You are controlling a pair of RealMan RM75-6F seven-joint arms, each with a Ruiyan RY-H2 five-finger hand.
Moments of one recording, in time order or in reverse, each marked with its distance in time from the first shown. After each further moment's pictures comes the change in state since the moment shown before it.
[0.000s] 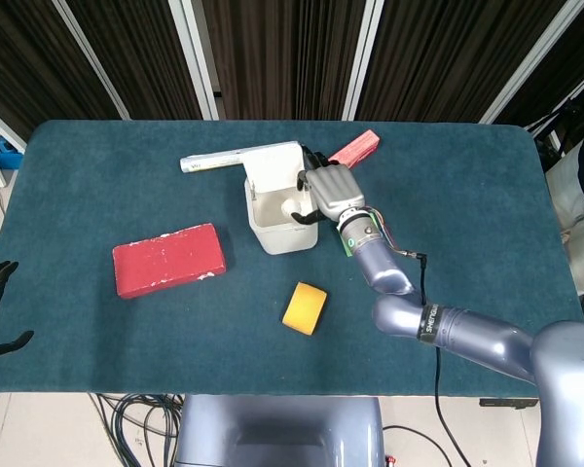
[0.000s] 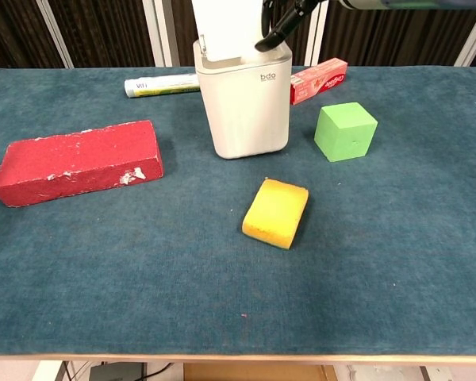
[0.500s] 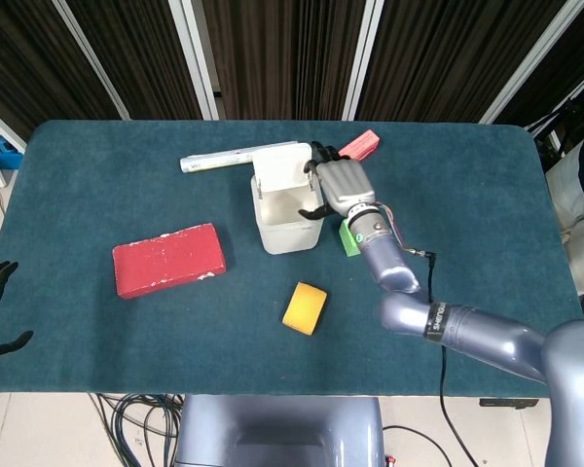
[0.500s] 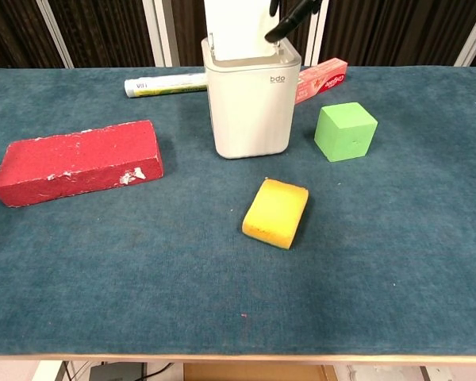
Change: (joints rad) left arm 0.000 0.004 0.003 -0.003 -0.002 -0.003 0.003; right arm 0.000 0.067 -0.010 -0.052 0.068 0.039 0.016
